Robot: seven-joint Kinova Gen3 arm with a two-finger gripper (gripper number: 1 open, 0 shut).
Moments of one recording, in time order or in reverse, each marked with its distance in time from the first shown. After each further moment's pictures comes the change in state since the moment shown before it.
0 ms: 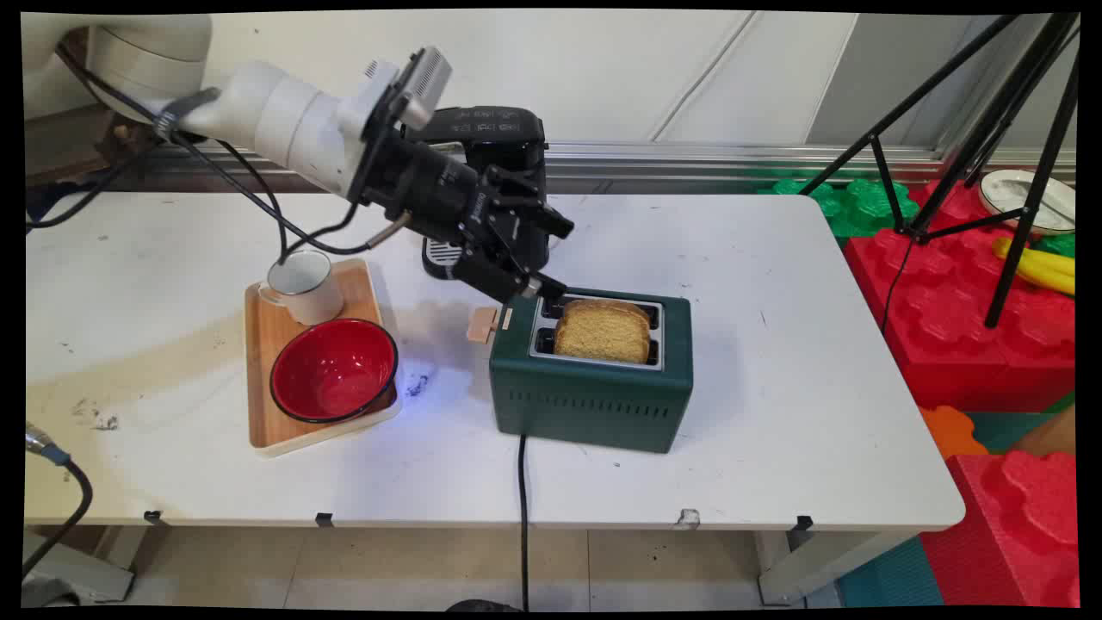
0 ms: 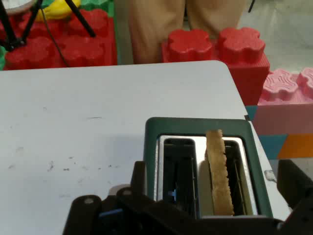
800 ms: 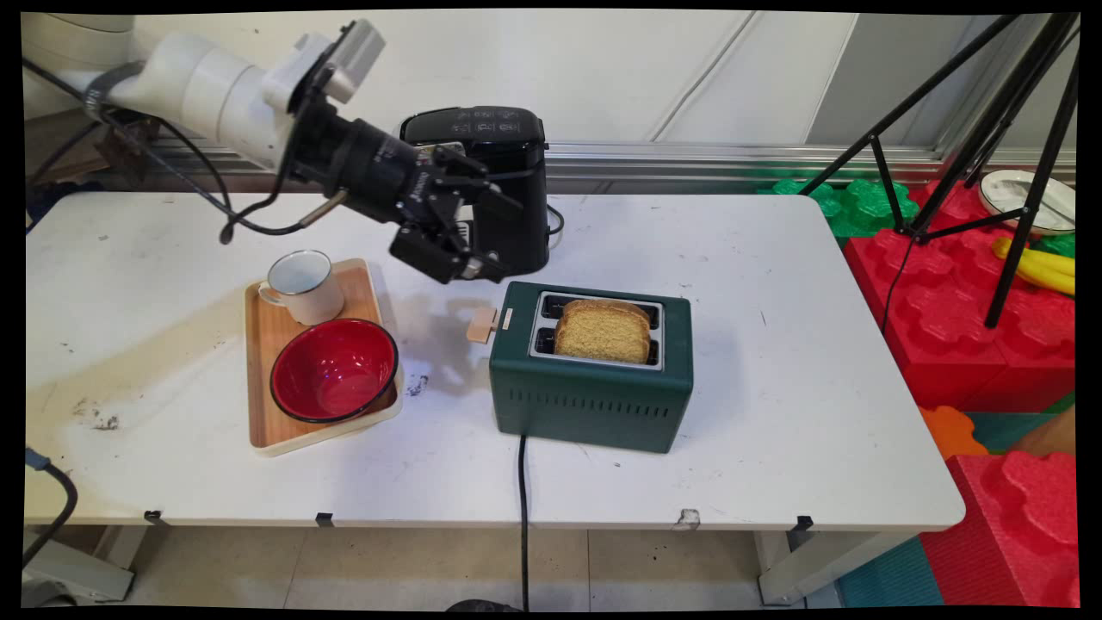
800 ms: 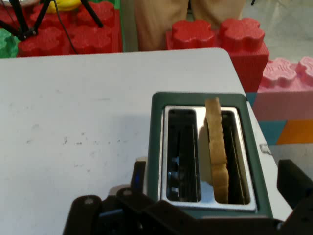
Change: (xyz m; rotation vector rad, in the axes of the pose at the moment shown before) arm -0.013 -0.002 -0.054 0.009 -0.022 0.004
